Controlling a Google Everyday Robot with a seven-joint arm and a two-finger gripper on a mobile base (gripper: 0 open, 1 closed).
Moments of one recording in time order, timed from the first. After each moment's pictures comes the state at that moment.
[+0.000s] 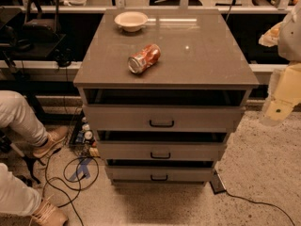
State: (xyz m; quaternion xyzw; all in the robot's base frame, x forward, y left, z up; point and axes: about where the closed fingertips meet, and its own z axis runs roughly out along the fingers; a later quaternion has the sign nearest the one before) arm 0.438 -0.217 0.976 -0.60 0.78 -0.03 0.16
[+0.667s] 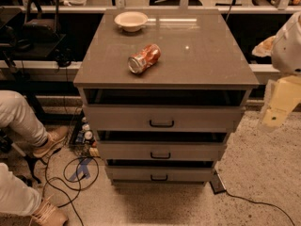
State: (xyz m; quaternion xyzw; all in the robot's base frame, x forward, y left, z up) arm 0.448 -0.220 0.950 -0.62 0.77 -0.02 0.16
